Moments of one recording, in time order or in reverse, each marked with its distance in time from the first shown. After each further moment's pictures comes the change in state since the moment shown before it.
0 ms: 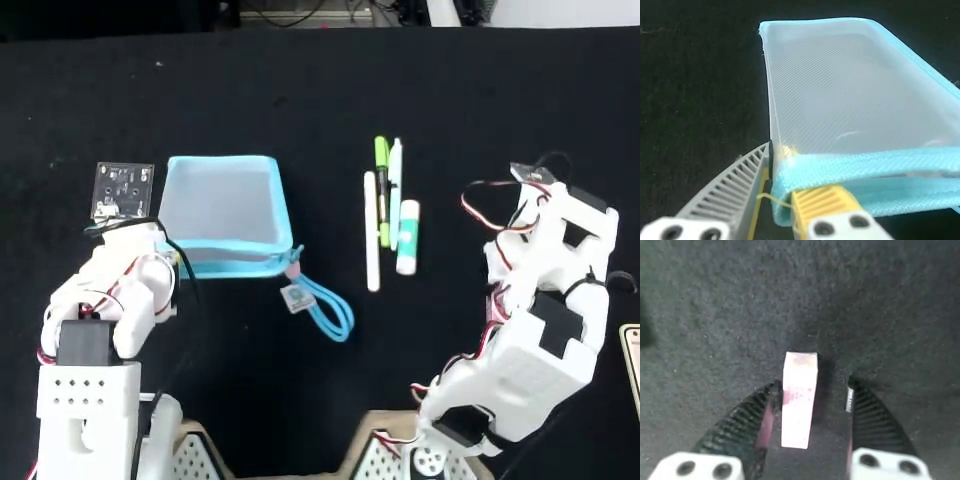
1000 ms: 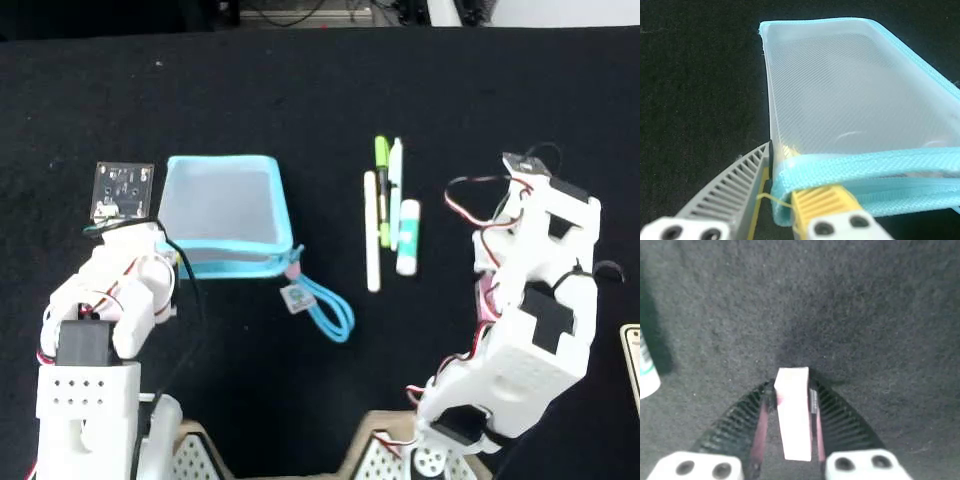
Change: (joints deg) left arm 0.0 0.0 0.0 0.0 0.0; right arm -4.1 0.1 0.0 -2.3 -7.1
